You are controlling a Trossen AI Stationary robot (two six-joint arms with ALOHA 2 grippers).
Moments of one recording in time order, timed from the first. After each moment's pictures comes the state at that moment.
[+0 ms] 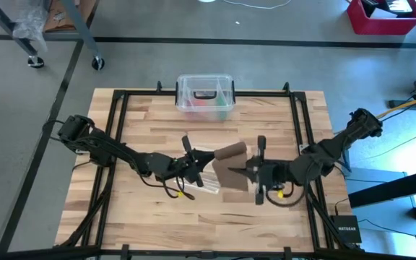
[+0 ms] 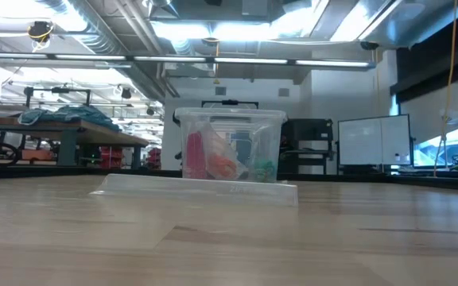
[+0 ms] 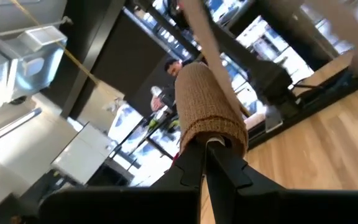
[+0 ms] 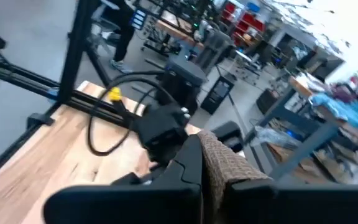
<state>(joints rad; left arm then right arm) -0.34 1.60 0.92 0.82 -0.72 0.89 0.59 1.33 1.37 -0.22 0.65 -0.34</state>
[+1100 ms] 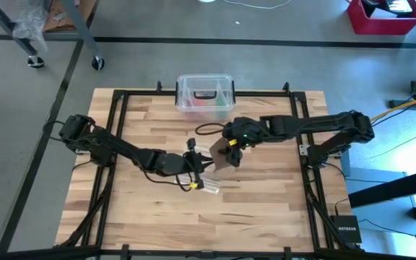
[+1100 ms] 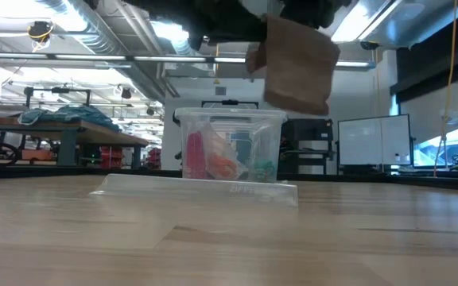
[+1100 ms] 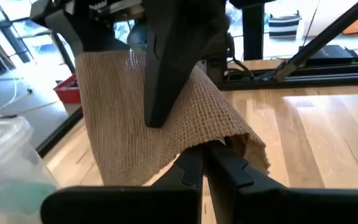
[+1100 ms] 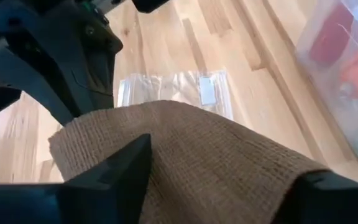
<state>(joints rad) -0.28 1.61 0.92 0.46 -0.55 0.04 0.02 1.45 1.24 -0.56 0.04 0.27</state>
